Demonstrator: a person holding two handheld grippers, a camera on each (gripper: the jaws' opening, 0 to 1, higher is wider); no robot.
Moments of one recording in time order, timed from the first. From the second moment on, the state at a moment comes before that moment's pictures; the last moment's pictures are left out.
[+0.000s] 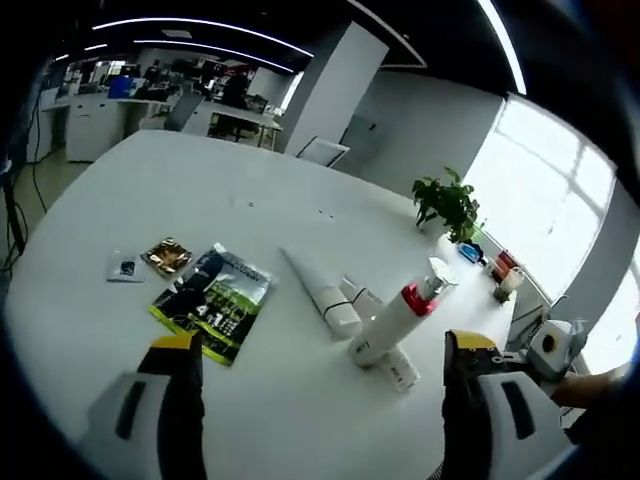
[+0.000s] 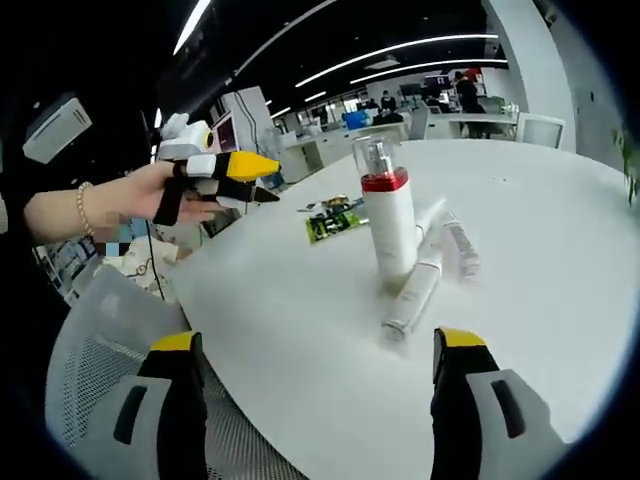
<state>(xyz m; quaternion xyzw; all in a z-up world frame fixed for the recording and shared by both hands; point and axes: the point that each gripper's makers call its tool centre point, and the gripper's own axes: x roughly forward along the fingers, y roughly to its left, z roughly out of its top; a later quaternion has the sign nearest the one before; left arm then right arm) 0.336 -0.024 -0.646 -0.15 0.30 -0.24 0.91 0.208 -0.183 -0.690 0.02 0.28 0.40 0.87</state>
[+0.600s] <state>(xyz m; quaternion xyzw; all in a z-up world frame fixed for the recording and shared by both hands) 0.401 -0.064 -0.656 -0.12 0.34 -0.26 0.90 0.210 -0.186 -0.694 0.01 0.28 0.39 0.88</state>
